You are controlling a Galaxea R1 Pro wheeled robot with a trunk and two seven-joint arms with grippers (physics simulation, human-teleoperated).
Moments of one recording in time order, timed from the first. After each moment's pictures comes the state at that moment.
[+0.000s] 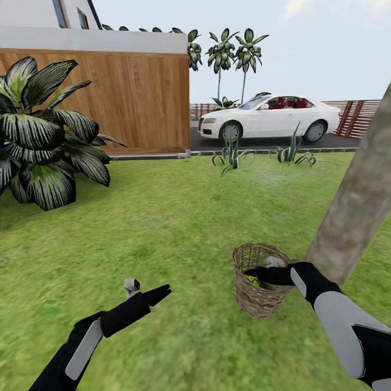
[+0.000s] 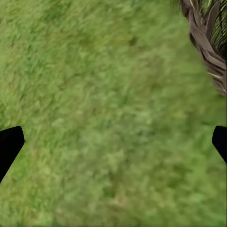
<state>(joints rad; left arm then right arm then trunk) -0.35 0.11 -0.04 -1.07 0.76 0.68 -1.04 -0.94 -0.16 -0.20 -0.33 0.07 0.59 0.60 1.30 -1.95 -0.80</state>
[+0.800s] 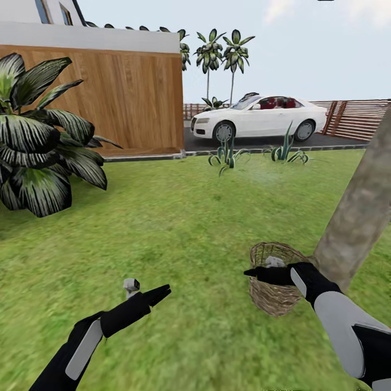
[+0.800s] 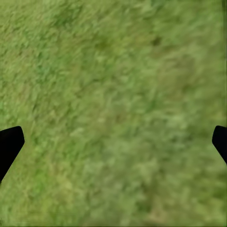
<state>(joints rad) -0.35 0.11 -0.05 -1.07 0.76 0.68 -1.04 -0.94 -0.16 -0.20 -0.33 0.07 0.59 0.61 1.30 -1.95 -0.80</state>
